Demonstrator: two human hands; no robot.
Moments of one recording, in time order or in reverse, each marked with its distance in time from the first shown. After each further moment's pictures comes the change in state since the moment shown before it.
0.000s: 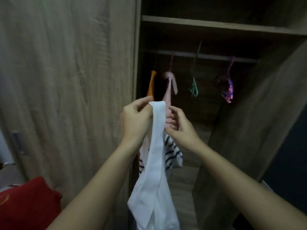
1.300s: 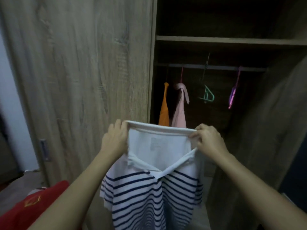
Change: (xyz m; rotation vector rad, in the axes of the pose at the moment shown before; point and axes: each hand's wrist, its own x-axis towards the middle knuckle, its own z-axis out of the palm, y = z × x) left_hand 0.025 -0.055 -0.116 1.351 -0.160 0.293; right_hand -0.009 0.014 -0.022 -0.935 0.152 -0.017
